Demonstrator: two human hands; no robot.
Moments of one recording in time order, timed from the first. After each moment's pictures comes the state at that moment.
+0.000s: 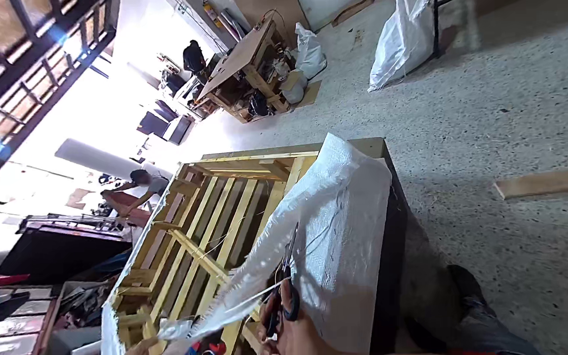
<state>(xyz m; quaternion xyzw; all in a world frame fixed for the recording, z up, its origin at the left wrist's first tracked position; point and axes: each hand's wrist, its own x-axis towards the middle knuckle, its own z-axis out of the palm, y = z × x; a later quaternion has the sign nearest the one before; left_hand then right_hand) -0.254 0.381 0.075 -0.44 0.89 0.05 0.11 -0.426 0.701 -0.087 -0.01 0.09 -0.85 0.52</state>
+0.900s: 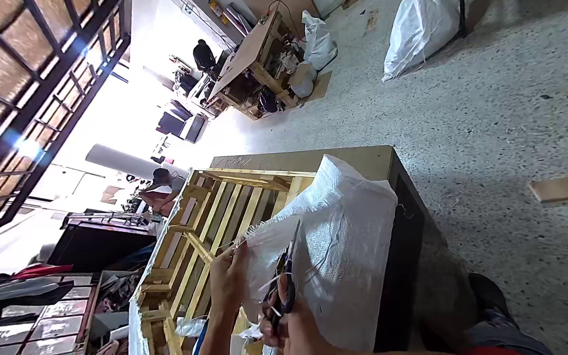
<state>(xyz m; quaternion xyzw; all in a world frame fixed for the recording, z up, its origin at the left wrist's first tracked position) -0.532 0.571 0.019 -0.26 0.91 0.28 -0.18 -0.508 0.722 -0.060 0.07 0.05 -0.85 0.53</state>
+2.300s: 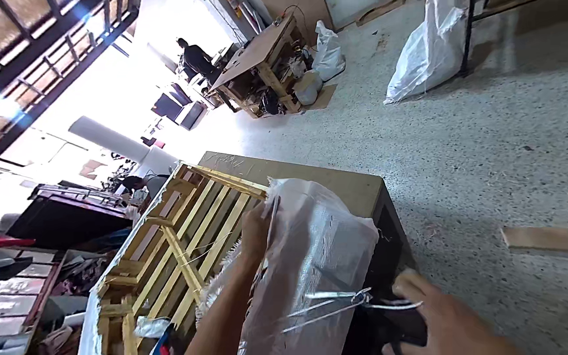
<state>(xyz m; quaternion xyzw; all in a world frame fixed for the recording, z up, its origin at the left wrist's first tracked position) -0.695 0.612 -0.024 -0.17 0.96 0.10 -0.18 -0.691 0.970 -0.149 -0.38 0.79 -0.44 0.21</state>
